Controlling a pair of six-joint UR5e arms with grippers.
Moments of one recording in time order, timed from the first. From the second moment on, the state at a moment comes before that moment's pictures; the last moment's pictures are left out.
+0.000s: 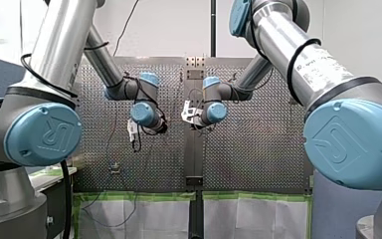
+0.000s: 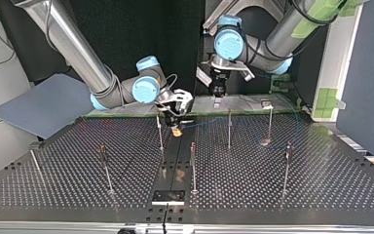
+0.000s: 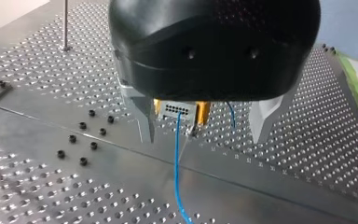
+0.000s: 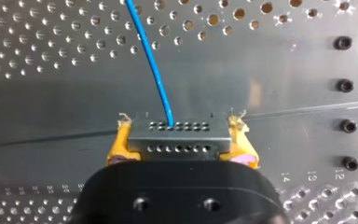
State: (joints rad) left arm -0.36 -1.88 -2.01 -2.58 -1.78 -1.82; right arm 2.25 -0.81 1.24 -0.23 1.53 1.82
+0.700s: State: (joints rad) left arm -0.36 -1.96 -1.82 -2.66 -1.76 -1.85; right arm 2.24 -0.81 1.24 -0.24 1.53 1.82
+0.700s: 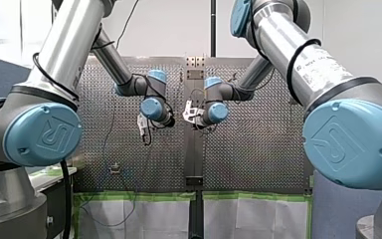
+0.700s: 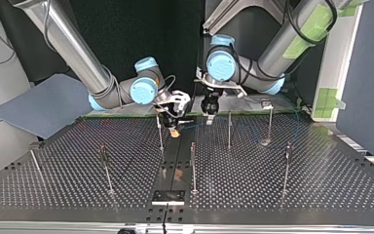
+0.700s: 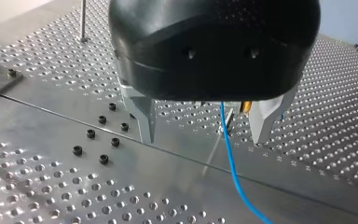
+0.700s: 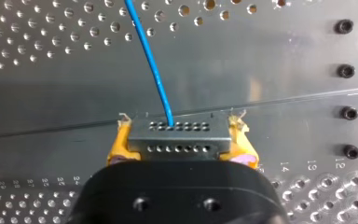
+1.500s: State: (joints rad) left arm -0.34 -2.16 -1.72 -2.63 -1.83 -1.86; right arm 2.23 -0.81 1.24 -0.24 1.53 1.82
